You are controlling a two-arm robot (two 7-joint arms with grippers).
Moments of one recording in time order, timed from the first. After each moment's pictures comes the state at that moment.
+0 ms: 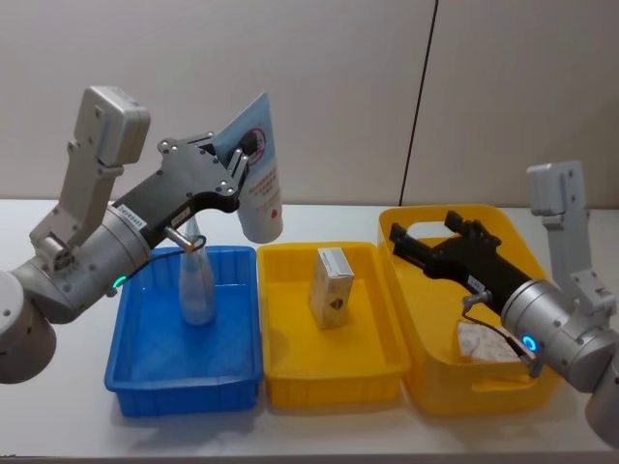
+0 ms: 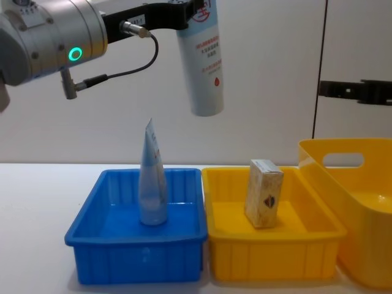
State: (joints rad) left arm -0.56 0.27 0.40 -1.46 -0.34 -0.09 -0.44; right arm 0.28 0.23 -0.11 -1.62 0.33 0.33 0.32
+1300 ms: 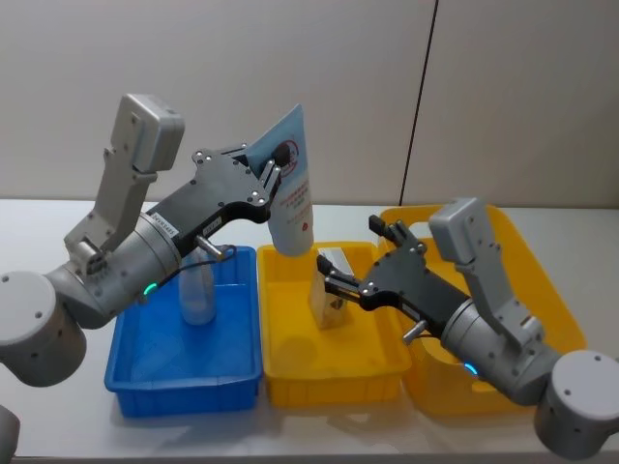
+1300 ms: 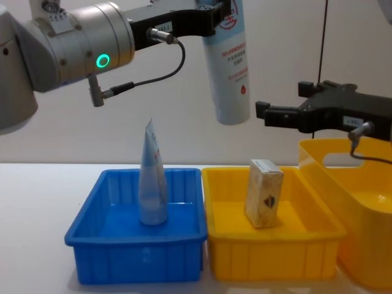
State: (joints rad) left arm -0.58 0.24 0.44 -1.44 -0.36 -0.08 -0.46; right arm 0.33 0.29 -0.31 -1.50 0.17 0.00 0.41
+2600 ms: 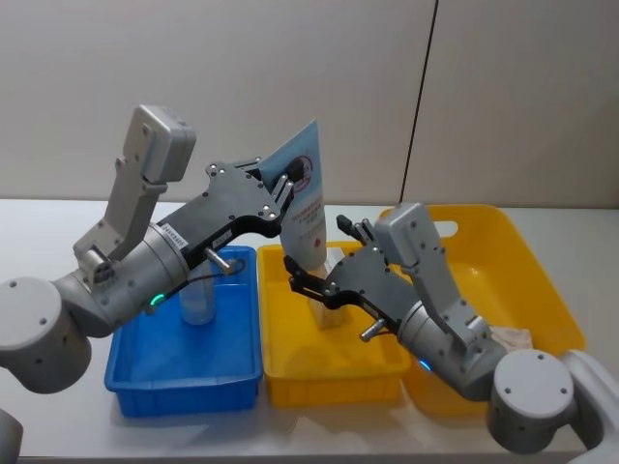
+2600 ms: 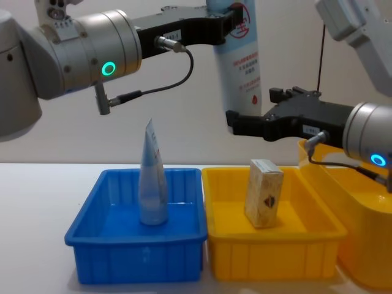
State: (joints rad) left arm -0.58 0.25 0.47 -1.44 -0.39 -0.07 -0.49; right arm 0.39 0.23 -0.38 -1.41 0.08 -0.04 0.33
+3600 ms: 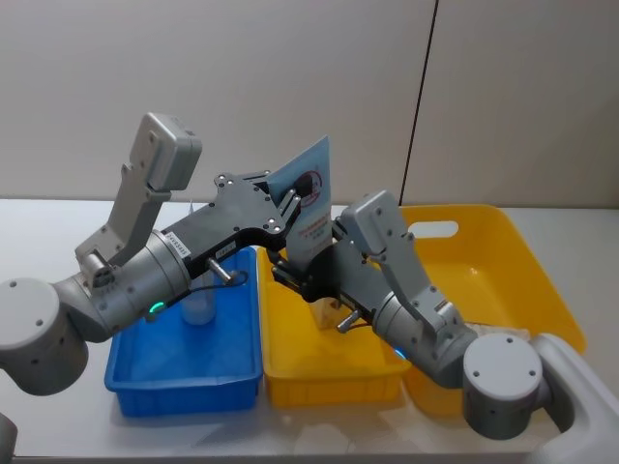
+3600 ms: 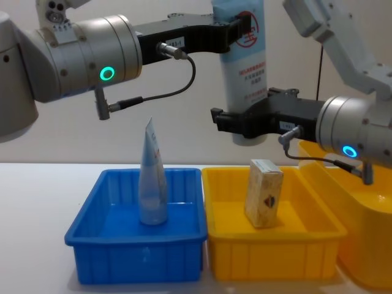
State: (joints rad) left arm -0.59 0.28 0.50 -1.44 -0.42 -0.05 -0.53; right arm 0.44 0.18 -0.40 -1.38 0.03 0.02 0.31
